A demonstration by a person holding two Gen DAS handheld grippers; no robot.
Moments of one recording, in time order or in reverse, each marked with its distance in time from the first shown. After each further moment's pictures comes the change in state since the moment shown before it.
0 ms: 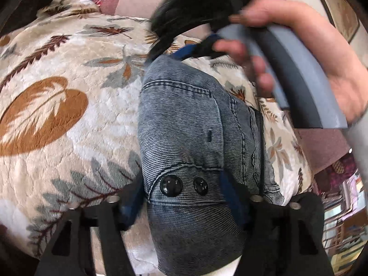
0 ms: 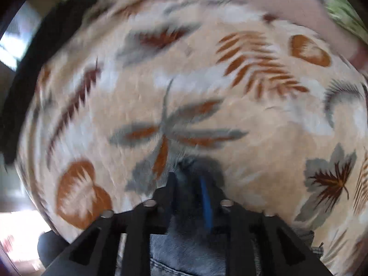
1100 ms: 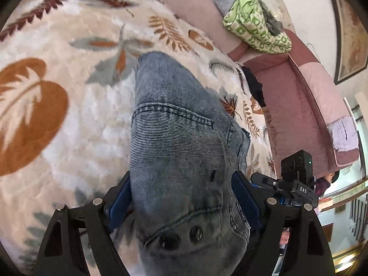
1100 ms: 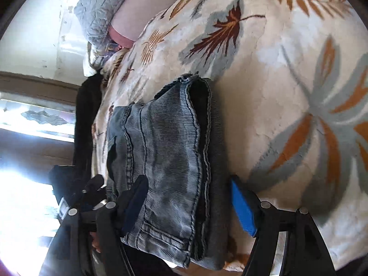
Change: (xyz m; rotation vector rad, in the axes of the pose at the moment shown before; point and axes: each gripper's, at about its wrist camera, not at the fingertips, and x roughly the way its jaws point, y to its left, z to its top) left arm 0.027 0.036 0.048 -0.192 0.146 -0.207; right arm -0.009 -0.208 -0.194 0.481 -0.066 0.594
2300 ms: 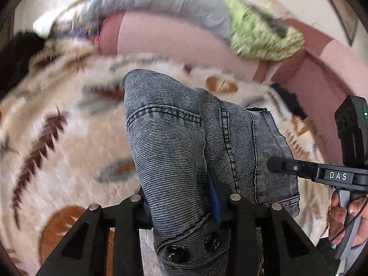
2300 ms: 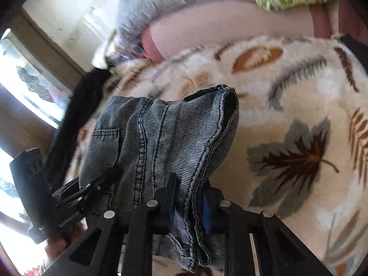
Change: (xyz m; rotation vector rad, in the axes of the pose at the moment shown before) left arm -0.001 -0.027 0.094 0.286 -0.201 0.392; right arm 0.069 0.136 0.092 -0.358 -0.104 -0.278
